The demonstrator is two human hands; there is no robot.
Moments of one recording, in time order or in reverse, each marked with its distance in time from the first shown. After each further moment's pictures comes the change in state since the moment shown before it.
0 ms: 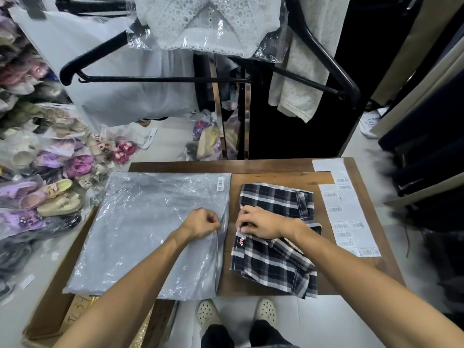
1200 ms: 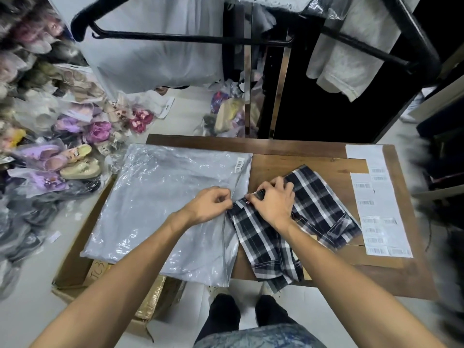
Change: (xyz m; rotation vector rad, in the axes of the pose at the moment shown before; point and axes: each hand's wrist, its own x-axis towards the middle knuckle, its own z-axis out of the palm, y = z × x) left_hand -0.029 -0.011 -0.027 -0.156 -0.017 0.134; right_hand 0.054 -0.010 0.047 -0.098 0.636 0.622
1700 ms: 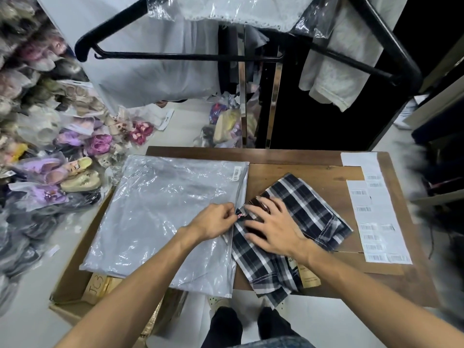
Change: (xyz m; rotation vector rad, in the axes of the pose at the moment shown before) left_hand 0.002 0.012 0.020 0.179 -0.023 -0.007; right_hand -0.033 0.041 -0.006 -0.229 0.065 -0.842
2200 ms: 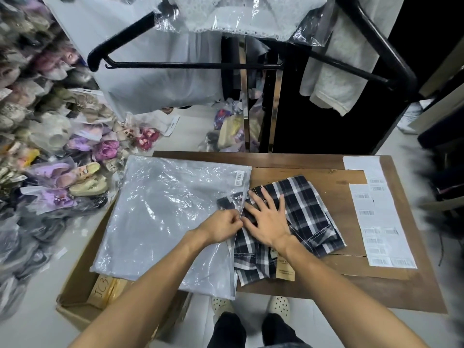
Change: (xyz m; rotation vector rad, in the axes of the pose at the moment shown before) left_hand -0.003 0.013 0.007 -0.019 -0.037 -0.011; right_hand 0.035 -0.011 0.013 0.071 -0.228 0.416
